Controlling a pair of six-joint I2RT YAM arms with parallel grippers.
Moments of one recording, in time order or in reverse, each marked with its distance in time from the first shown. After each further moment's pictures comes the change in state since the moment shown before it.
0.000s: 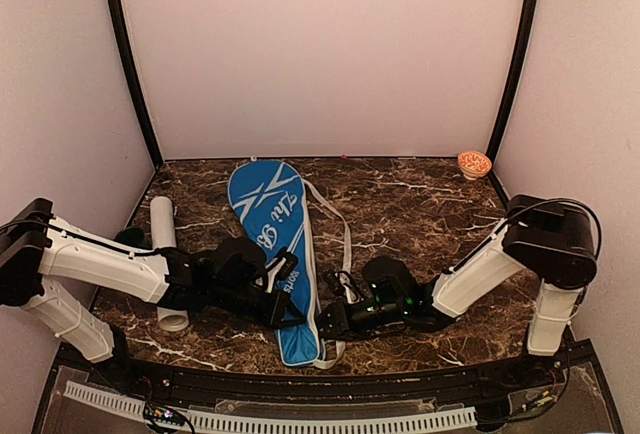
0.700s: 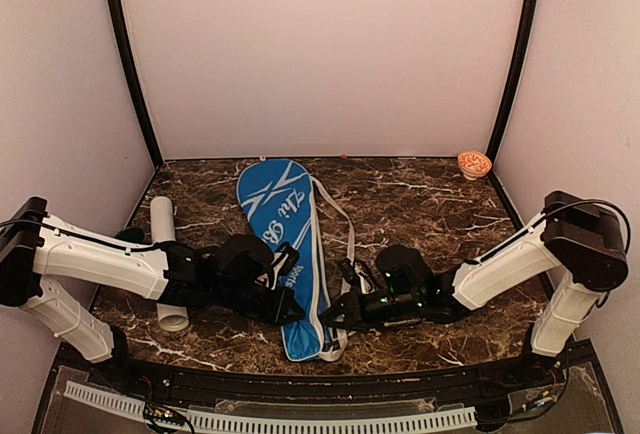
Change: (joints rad) left arm -0.039 0.008 0.083 -0.149 -0.132 -0.003; right arm -0.041 -0.156 -0.032 -0.171 0.053 -0.032
